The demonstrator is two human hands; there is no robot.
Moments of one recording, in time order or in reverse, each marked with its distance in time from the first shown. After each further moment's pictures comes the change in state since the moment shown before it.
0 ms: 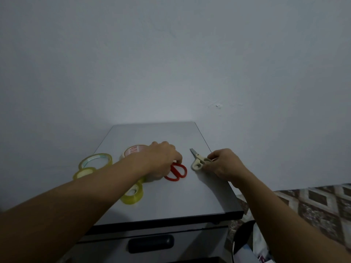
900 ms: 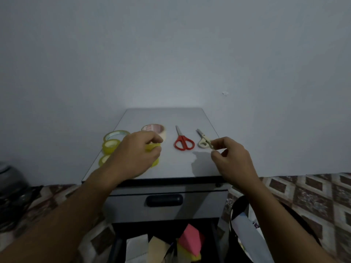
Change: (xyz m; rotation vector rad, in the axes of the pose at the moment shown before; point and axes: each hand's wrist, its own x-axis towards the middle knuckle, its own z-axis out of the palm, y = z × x) left_hand -0.158 0.027 -0.014 -0.723 0.510 -0.385; right_hand -0.118 -0.006 0.014 0.049 0.255 -0.285
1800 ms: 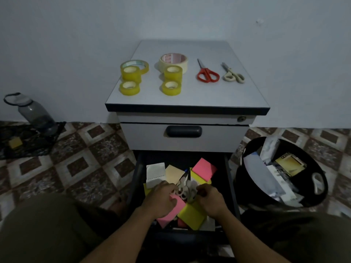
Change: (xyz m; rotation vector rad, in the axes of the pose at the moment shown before) left_hand -0.241 -0.109 0.181 -0.005 -0.662 -0.442; right_hand -0.215 0.129 0.160 -0.092 -0.680 0.492
